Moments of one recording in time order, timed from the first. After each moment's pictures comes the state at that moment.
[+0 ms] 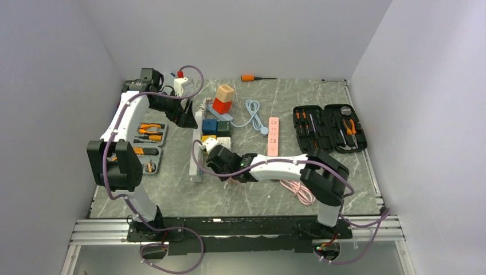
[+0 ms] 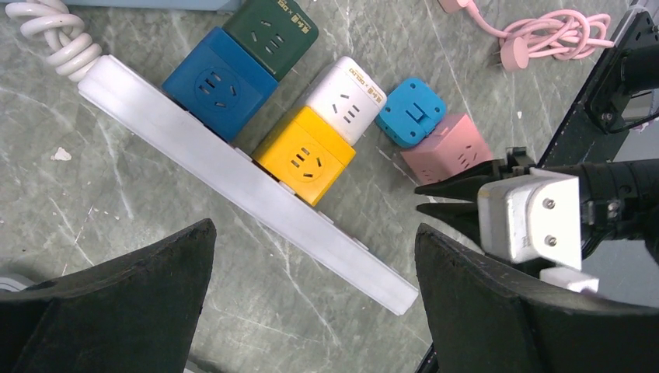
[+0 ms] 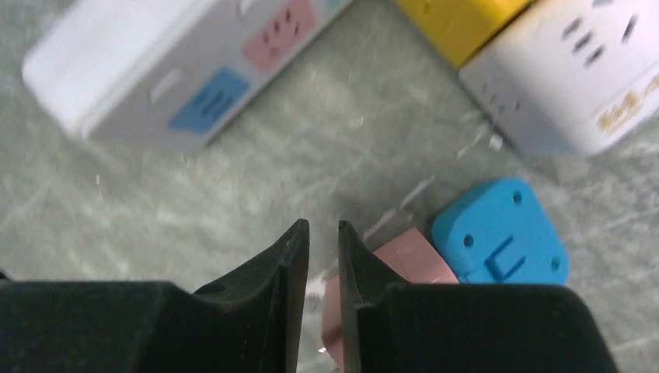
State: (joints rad) left arm -0.03 1.73 1.62 -1.07 0.81 0.55; right arm 1.12 1.85 1.17 -0.14 0.21 0.23
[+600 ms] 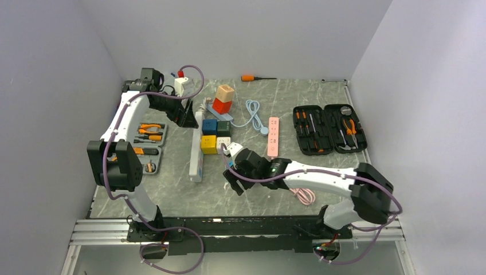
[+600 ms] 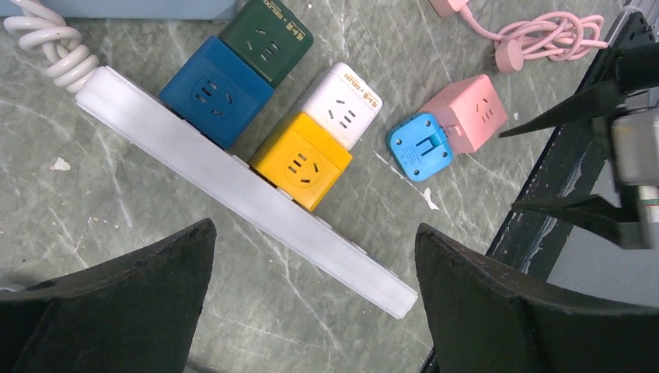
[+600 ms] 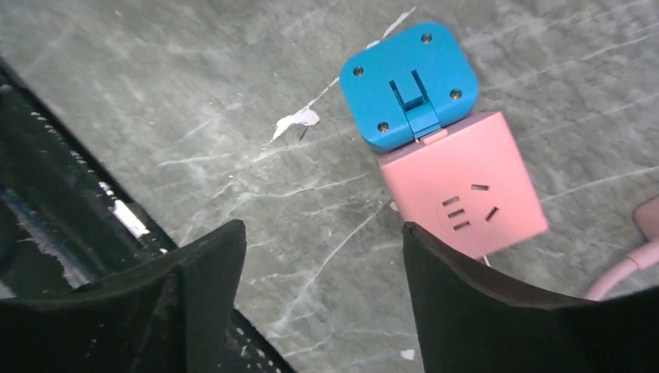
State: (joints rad) left arm -0.03 1.73 1.62 -1.06 0.82 0.56; right arm 1.10 1.47 0.88 -0.29 0.10 0.27
